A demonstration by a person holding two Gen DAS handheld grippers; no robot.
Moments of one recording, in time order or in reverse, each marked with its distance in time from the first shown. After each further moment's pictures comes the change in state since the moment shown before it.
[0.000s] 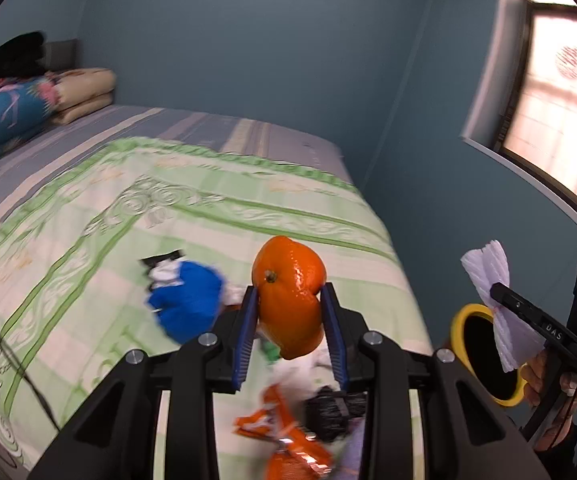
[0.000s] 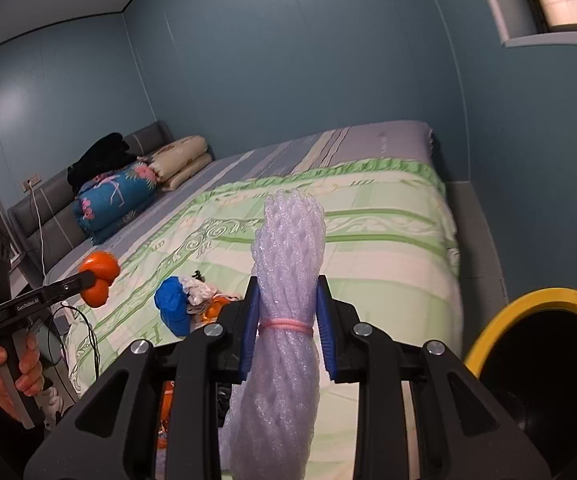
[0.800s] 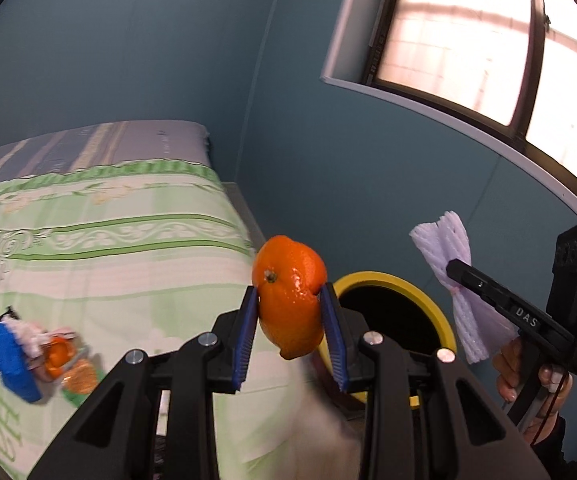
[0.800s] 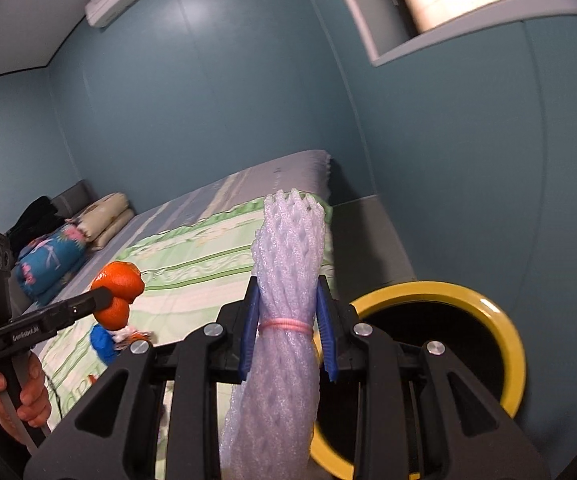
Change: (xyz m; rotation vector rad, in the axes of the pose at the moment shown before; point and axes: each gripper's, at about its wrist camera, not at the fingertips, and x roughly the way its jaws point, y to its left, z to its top) left arm 0.069 -0.211 -0.003 0.263 0.107 -0.340; right arm -0.103 -0.116 -0.009 0.171 -0.137 -0.279
